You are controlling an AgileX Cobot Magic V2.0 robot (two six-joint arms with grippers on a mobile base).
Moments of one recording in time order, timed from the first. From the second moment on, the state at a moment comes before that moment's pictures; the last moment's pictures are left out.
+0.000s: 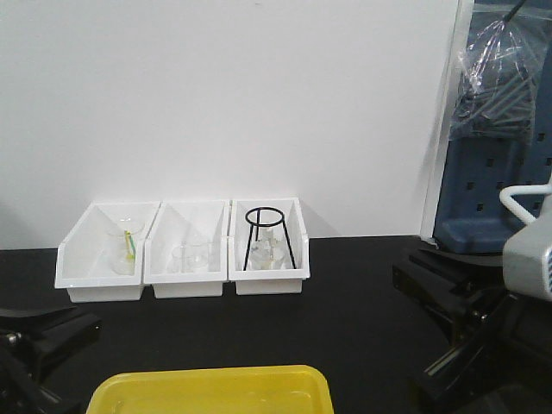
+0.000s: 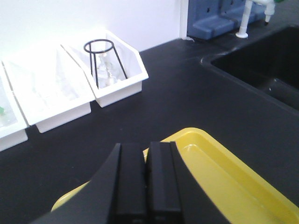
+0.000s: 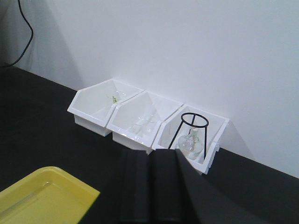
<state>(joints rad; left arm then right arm) -0.40 0.90 -0.73 -0.35 0.25 0.31 0.59 0.92 -0.77 -0.62 0.04 0.47</state>
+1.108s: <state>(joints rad) -0.23 0.52 -0.30 -0.23 0.09 0.32 0.59 0.92 -0.77 -0.62 0.03 0.47</state>
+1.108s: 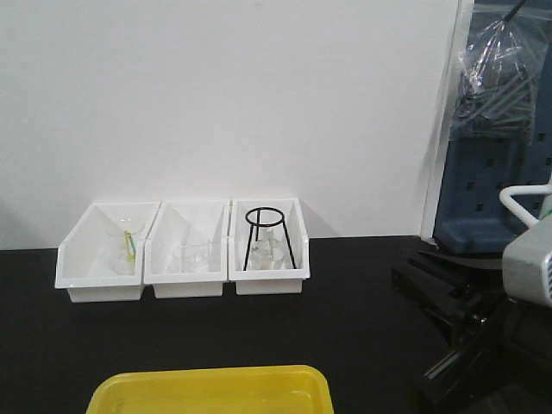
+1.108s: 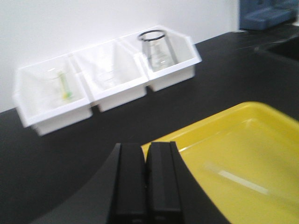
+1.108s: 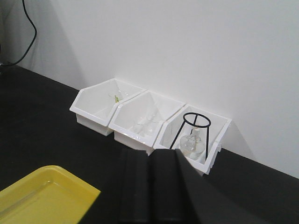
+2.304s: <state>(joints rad) -0.08 -0.01 0.03 -0.06 0.18 0.16 0.59 0.92 -0.77 -0.62 0.03 0.47</state>
